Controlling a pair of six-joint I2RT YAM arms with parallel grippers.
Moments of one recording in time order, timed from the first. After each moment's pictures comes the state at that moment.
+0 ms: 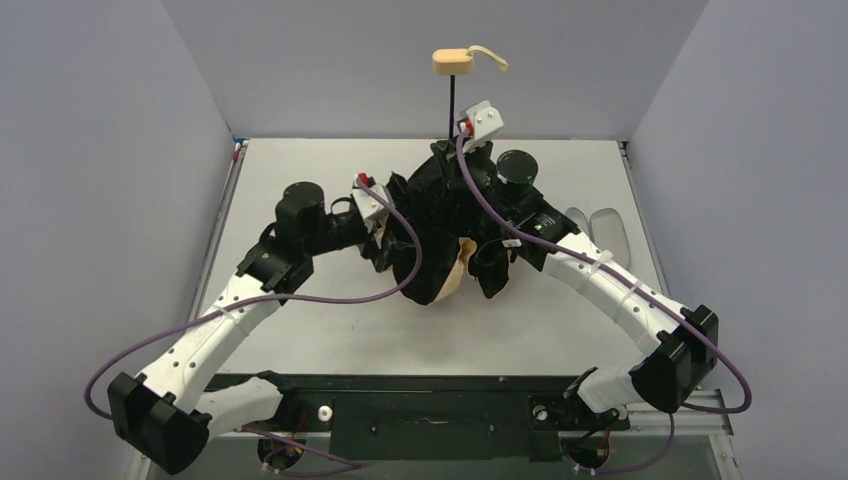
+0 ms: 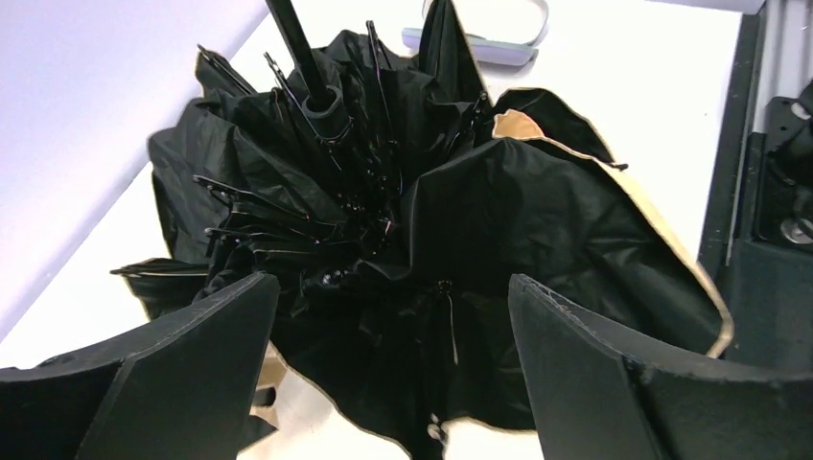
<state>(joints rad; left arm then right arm) -0.51 1.08 1.03 -0.18 0.61 0.25 0.69 1.41 1.32 0.16 0.07 -0.03</state>
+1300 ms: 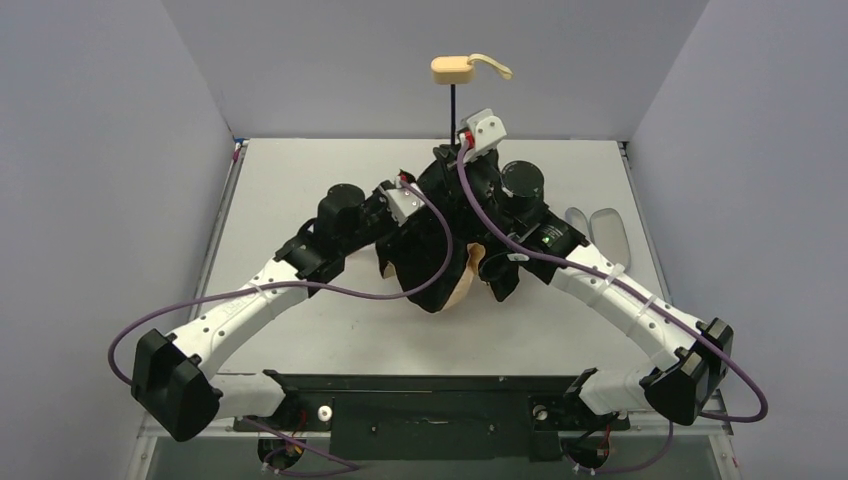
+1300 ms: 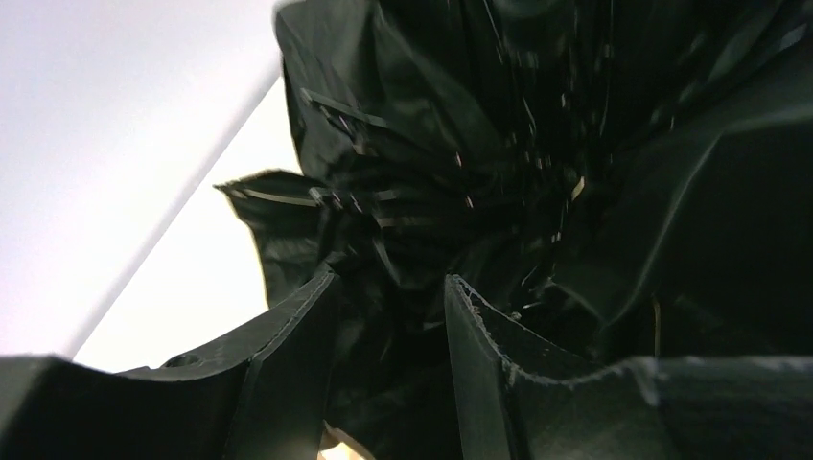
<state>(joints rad) -0.66 1.27 1.06 -0.08 0.11 0.39 0.77 1.33 1.29 0.14 0.16 -0.10</state>
